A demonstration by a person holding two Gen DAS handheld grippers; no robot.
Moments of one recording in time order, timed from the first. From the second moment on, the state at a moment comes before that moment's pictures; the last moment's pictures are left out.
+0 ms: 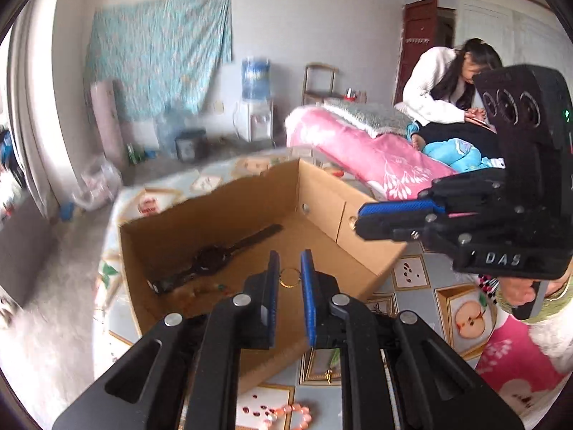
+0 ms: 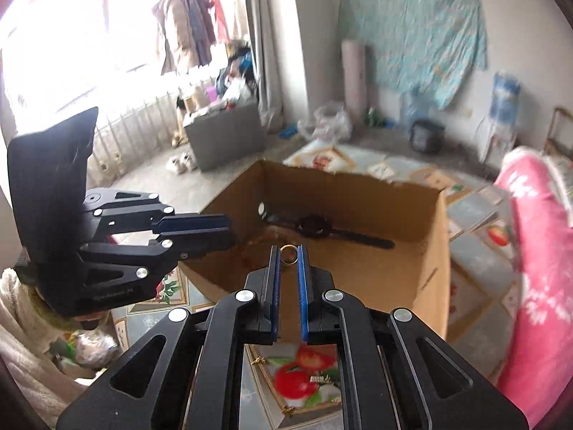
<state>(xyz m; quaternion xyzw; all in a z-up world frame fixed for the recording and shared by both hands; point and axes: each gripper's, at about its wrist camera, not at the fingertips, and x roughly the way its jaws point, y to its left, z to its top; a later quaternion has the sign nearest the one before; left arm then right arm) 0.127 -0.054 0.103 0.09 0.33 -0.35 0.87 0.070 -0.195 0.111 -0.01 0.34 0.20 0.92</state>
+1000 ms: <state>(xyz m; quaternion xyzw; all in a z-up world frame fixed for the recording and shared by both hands) 0.267 -0.079 0.016 -0.02 0.59 -0.30 0.75 0.184 -0.223 0.059 0.07 0.48 0.18 0.86</state>
